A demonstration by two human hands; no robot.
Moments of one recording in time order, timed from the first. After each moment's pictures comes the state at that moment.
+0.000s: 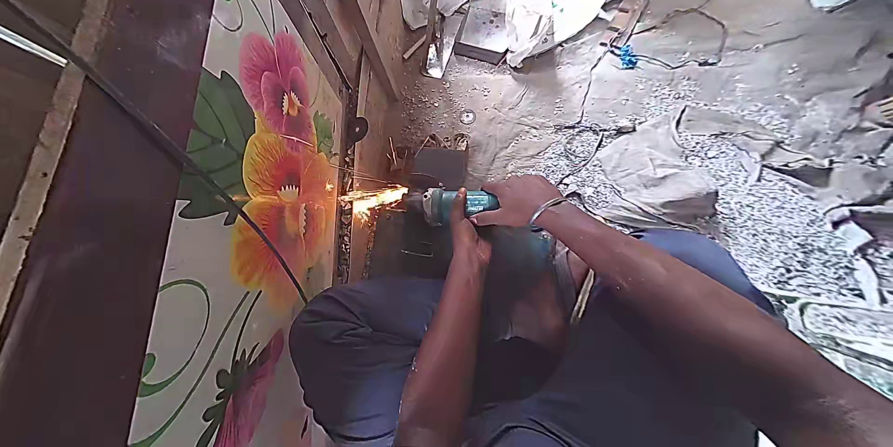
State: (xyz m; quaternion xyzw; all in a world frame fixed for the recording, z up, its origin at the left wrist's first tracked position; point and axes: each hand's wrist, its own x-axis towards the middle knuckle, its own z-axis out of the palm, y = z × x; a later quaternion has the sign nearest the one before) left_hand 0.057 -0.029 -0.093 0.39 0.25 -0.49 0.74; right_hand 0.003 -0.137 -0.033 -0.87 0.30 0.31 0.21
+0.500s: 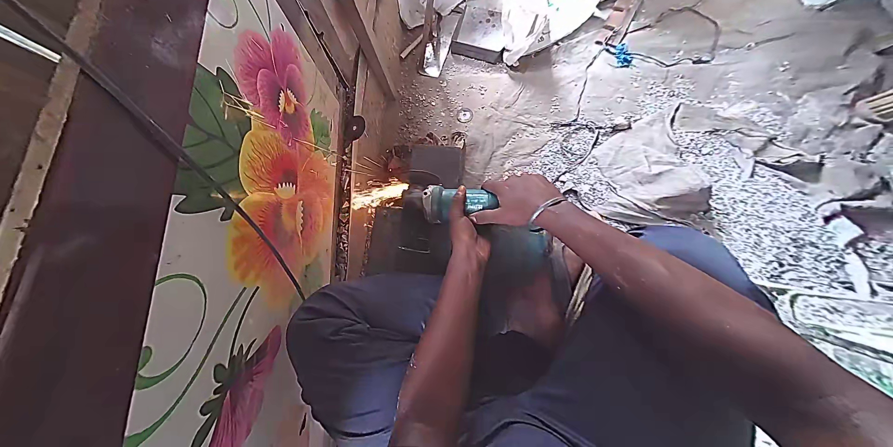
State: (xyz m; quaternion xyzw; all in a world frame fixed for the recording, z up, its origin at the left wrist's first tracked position) left_hand 0.052 -0.027 -0.094 0.40 0.24 -0.49 0.74; right_hand -0.005 -0.132 -0.031 -0.87 0.32 0.31 0.21
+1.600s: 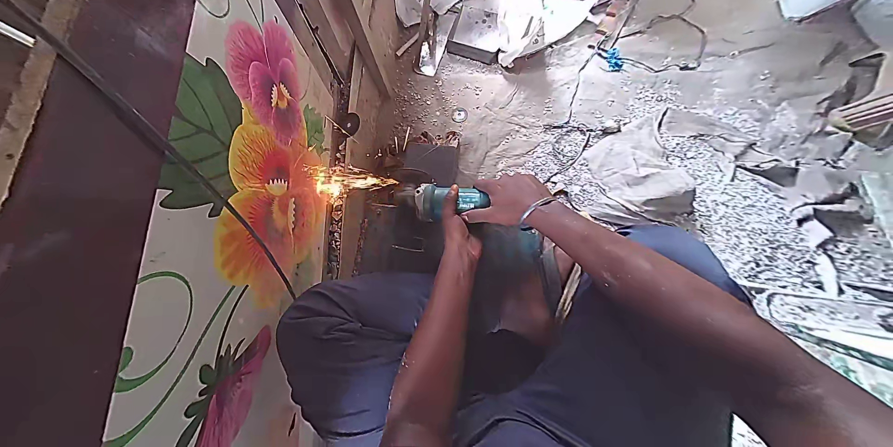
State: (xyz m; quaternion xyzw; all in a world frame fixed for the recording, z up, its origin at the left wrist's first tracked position) left_hand 0.055 -0.027 -0.095 0.40 0.24 -0.49 0.74; right_hand -0.004 -0.131 -0.035 -0.88 0.31 0.30 0.21
